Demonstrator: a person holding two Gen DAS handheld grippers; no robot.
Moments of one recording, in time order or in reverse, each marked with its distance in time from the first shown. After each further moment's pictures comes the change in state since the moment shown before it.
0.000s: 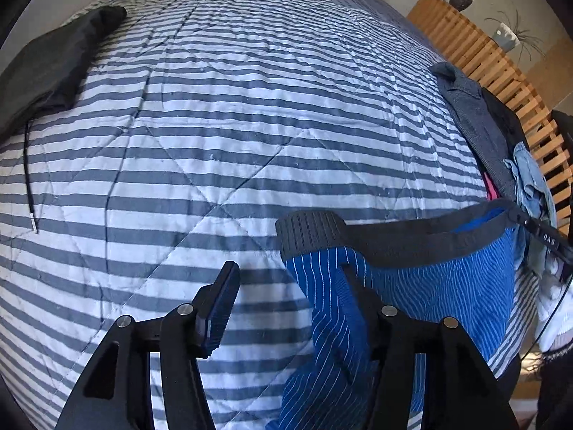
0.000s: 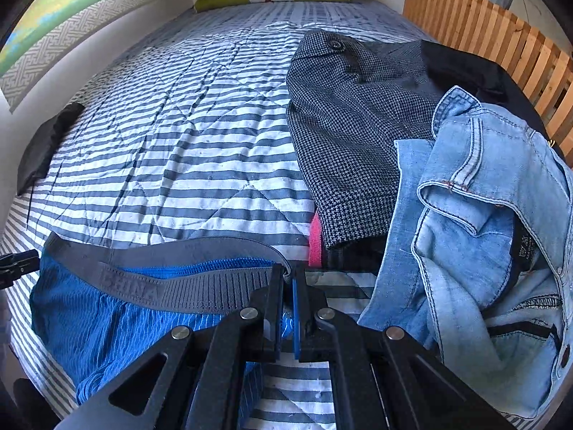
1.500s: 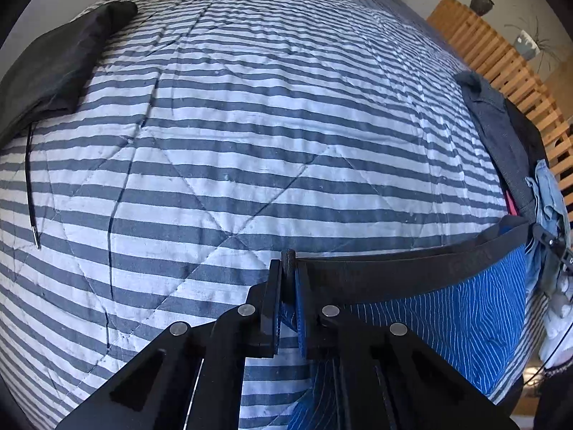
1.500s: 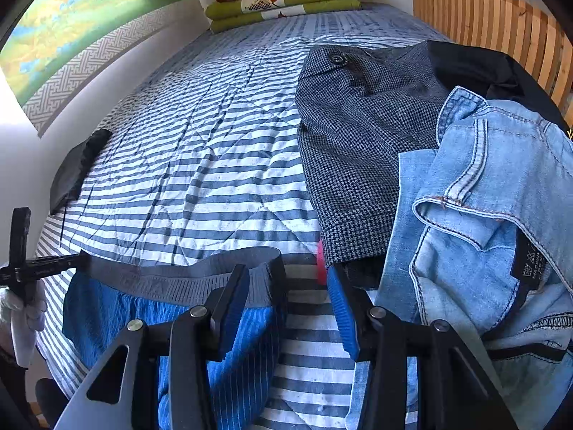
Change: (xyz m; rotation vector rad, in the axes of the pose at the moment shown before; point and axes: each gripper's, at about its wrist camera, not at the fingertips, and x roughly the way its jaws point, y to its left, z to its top) left arm 0.004 0.008 0.017 -0.033 -0.003 0.074; right arm 0.002 -0.025 0.008 0.043 -0.050 0.168
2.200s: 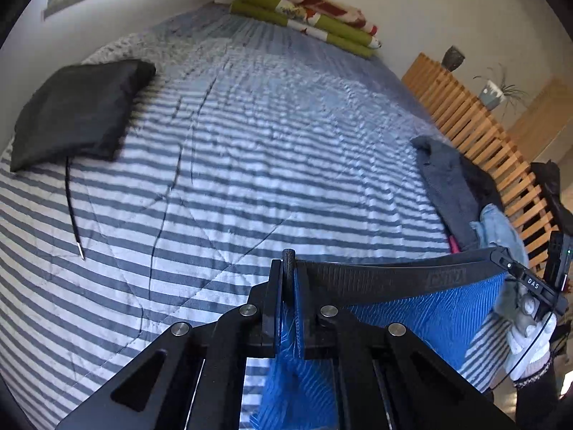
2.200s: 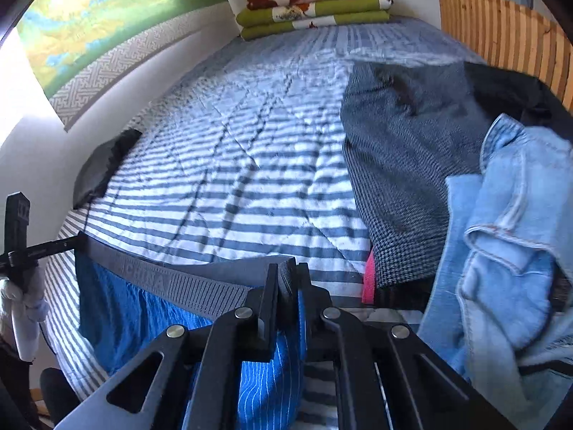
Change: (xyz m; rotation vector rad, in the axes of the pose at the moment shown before) left arm -0.131 -0.001 -0.018 -0.002 -0.266 -0.120; right arm -0.045 0.029 -0.003 -0.064 -0.128 0.100
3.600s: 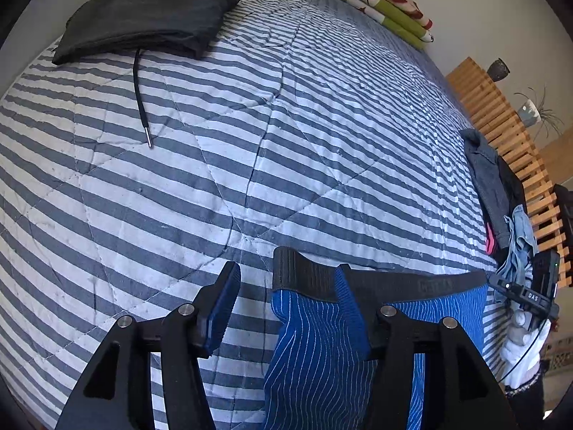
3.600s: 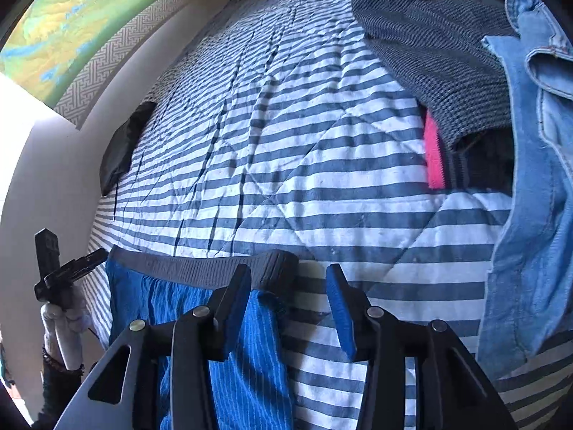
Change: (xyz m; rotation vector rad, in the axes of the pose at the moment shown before) left arm 0.021 0.099 -0.063 -0.191 0.158 0.053; right arm 0.068 -0.002 -0.052 0.190 0.292 0.197
